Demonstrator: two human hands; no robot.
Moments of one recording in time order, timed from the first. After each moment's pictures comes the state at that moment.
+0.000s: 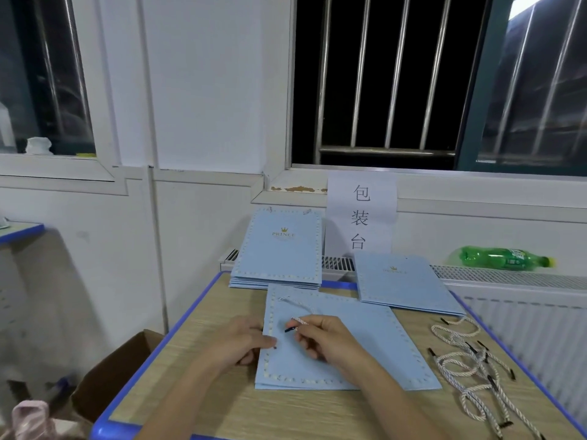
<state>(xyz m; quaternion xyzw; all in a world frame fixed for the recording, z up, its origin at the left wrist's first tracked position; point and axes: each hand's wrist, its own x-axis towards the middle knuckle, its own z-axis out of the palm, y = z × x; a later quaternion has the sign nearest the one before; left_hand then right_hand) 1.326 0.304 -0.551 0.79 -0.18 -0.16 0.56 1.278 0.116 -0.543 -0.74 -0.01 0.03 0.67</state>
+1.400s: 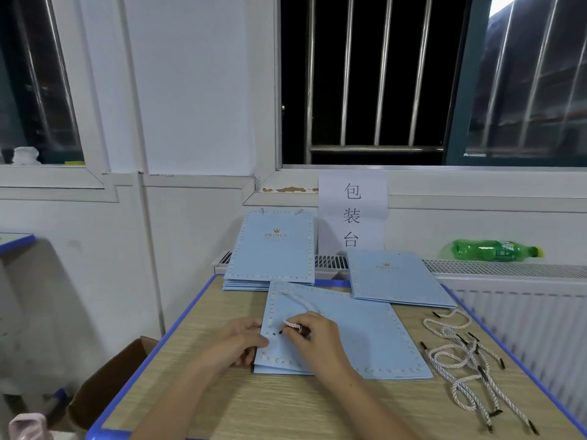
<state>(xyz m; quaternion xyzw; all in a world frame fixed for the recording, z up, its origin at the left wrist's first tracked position) 1.316 0.296 -0.545 0.80 -0.17 -0.16 0.56 1.283 0.128 -0.565 -0.87 -0.07 -0.22 0.45</state>
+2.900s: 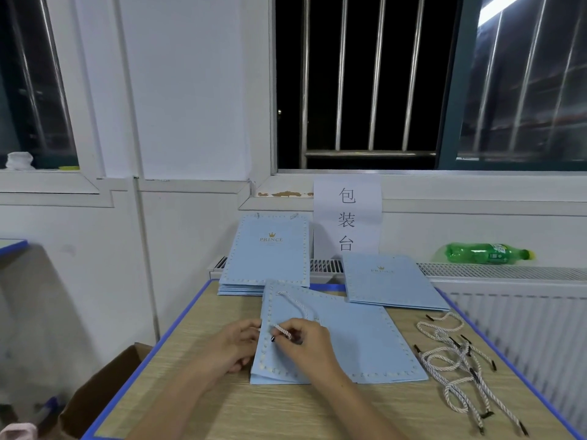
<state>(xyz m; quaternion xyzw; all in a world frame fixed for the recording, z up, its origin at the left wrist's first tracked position) 1.320 0.296 -0.552 0.77 -0.18 -0.15 0.59 1.282 0.135 -0.565 -0.81 -0.08 -0.19 0.55</state>
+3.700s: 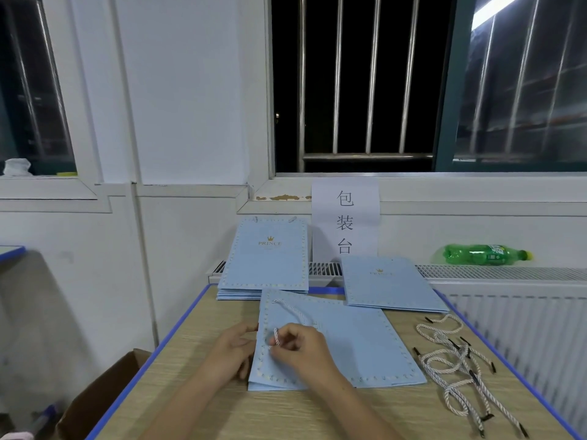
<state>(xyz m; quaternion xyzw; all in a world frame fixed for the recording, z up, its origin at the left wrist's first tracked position) 1.312 0.290 -0.549 0.81 -0.16 -0.08 0.56 1.283 0.133 -0.566 -0.80 -0.06 -0.13 0.58</state>
